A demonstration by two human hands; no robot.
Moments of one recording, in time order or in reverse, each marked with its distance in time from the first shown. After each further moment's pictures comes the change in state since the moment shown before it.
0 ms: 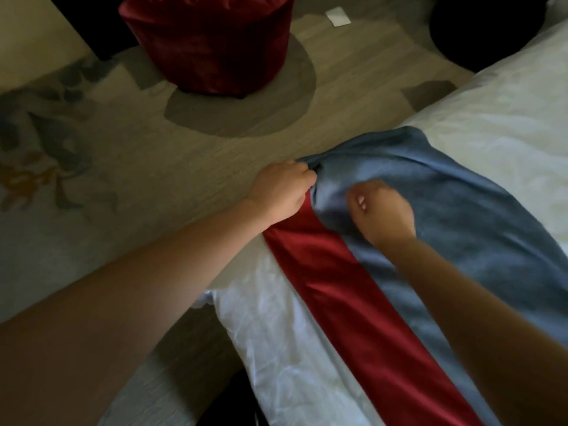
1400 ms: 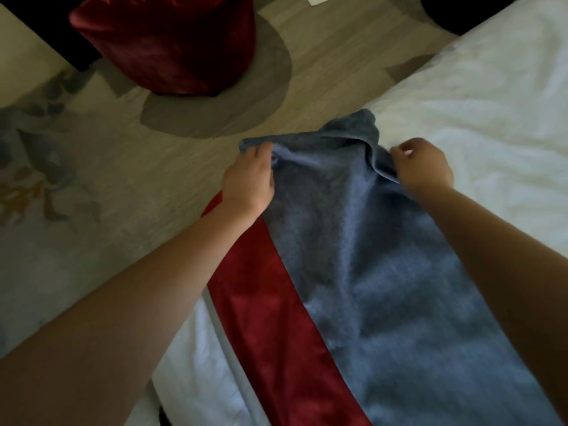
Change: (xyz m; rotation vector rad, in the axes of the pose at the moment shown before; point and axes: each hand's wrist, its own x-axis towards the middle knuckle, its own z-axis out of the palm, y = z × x) left_hand 0.122 0.075 0.057 -0.095 0.093 -0.476; right_hand 0.098 0.216 -0.048 0.254 -0.119 0.480
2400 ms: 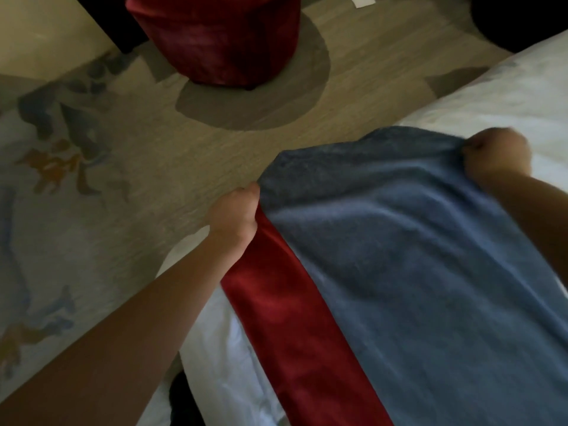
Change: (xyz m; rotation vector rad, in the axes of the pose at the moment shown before) left_hand -0.078 -0.064 -0.028 0.150 -0.151 -0.257; right_hand 0.022 -0.013 -0.023 -0.211 0.082 -0.105
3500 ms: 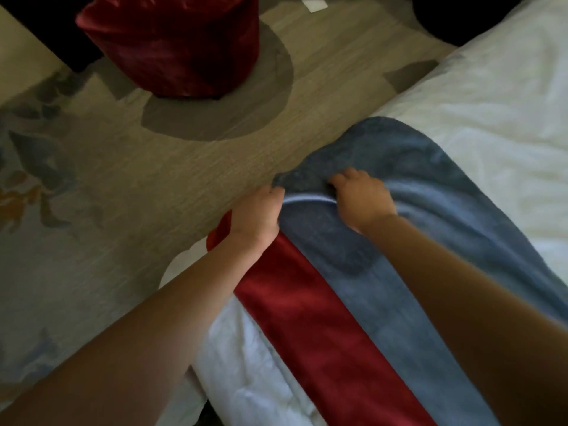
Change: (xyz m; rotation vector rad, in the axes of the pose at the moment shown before) left_hand 0.012 0.019 -0.001 -0.051 -0.054 0.323; right_hand -0.110 -0.099 0.074 -0.313 -0.189 -0.483
